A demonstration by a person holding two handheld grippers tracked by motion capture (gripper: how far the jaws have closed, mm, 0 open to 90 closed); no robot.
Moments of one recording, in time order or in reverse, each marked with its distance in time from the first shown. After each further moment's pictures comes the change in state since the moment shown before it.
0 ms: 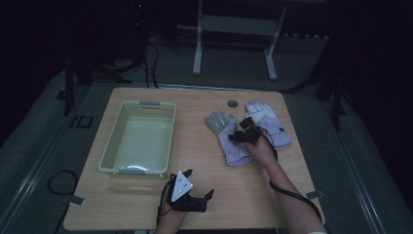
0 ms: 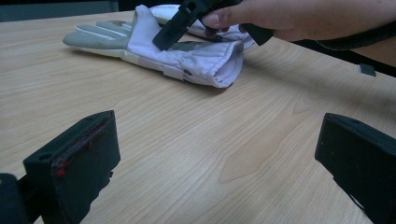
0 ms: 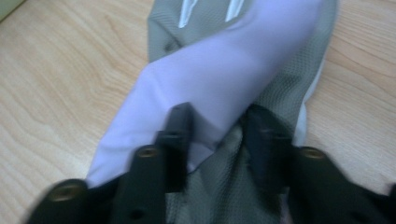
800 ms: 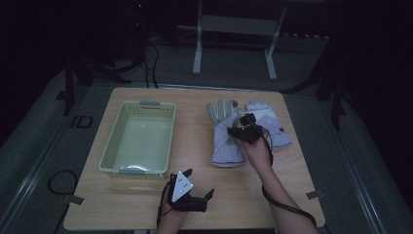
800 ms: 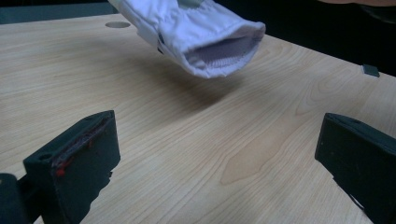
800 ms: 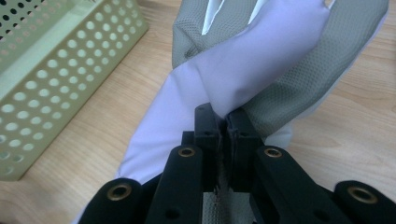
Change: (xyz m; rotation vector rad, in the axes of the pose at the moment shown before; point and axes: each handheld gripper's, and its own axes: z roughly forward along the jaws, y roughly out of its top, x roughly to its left) left arm -0.001 0.000 0.000 -0.005 0.010 0.006; right arm 0.067 0.017 -0.068 -0.150 -0.055 0.122
